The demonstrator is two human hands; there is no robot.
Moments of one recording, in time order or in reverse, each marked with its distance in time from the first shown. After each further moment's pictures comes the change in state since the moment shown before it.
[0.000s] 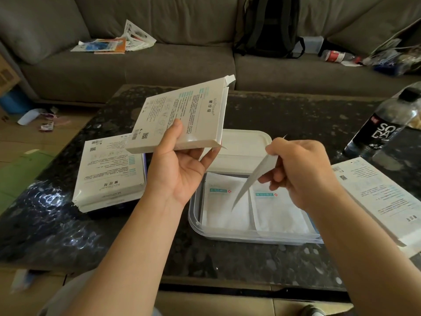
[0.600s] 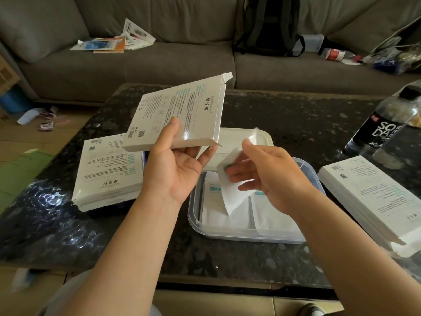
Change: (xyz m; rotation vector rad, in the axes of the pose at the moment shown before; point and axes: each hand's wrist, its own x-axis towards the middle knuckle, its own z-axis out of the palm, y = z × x) left_hand 0.001 0.003 -0.003 0.021 0.014 0.017; right_hand 0.007 0.014 0.026 -0.033 -0.304 0.071
